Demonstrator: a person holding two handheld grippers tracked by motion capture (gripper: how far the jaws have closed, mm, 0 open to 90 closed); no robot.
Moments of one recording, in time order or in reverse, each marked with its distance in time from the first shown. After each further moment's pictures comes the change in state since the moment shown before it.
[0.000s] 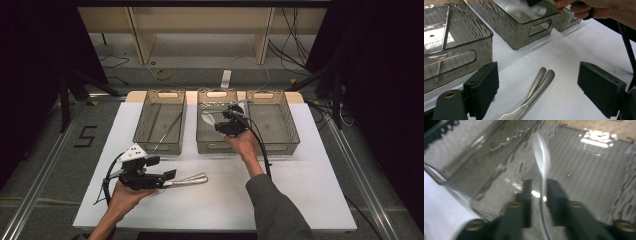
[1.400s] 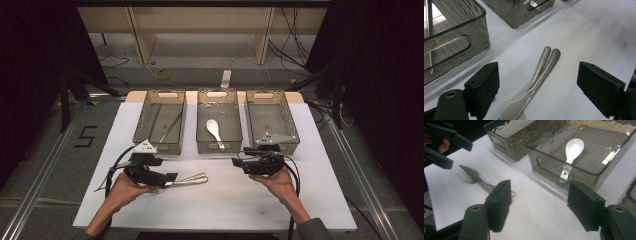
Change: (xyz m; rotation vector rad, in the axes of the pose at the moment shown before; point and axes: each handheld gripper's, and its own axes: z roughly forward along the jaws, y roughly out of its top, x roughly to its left) left arm 0.008 0.012 0.022 0.249 -0.016 0.072; right arm 0.004 -0.110 -0.106 -0.157 0.167 -0.140
